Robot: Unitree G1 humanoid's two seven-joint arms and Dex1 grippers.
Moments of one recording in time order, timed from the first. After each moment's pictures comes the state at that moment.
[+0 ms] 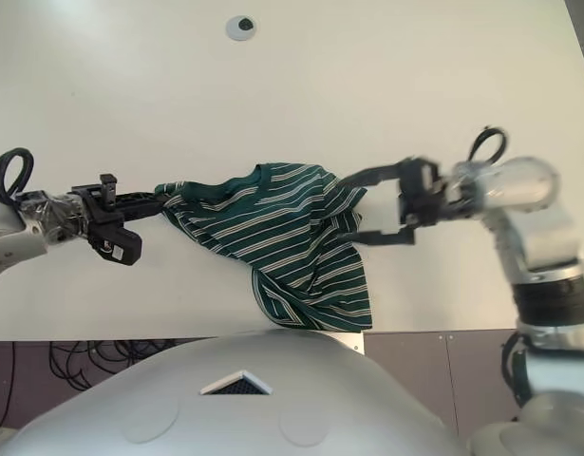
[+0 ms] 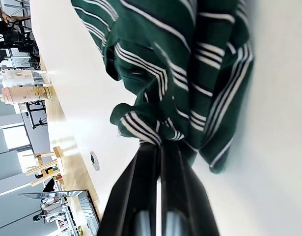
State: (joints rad) left arm 0.18 1.05 -0.01 -0.18 0.48 -0.72 -0.72; right arm -0.14 -0.83 0.08 -0.13 0.59 0.24 1.35
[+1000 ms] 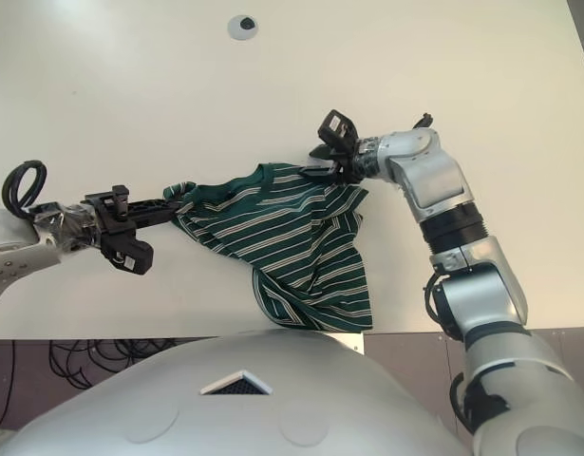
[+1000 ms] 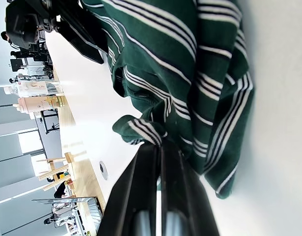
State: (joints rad) left arm 0.21 1.04 -0.02 -0.25 0.50 -0.70 -0.67; right arm -0.46 -0.45 0.40 0.26 0.16 0.56 0.94
